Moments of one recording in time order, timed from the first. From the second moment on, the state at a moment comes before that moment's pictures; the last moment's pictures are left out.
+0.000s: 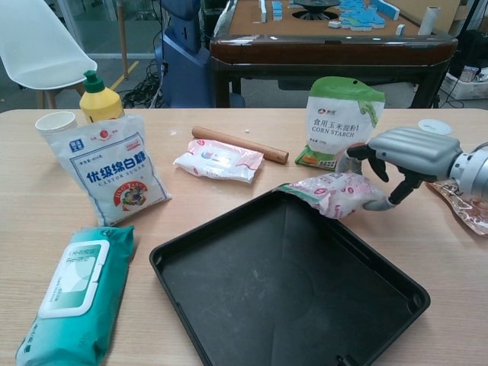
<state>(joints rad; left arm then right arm) 0.00 -1.24 -0.03 -1.68 1.51 1.57 0.13 0.71 -1.80 -0.11 -0.49 -1.71 1.13 0.51</state>
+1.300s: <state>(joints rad) -0.01 -1.24 -0.03 -1.69 1.52 1.56 0.15 0.73 -1.69 -0.16 -0.52 -1.80 1.35 0.40</state>
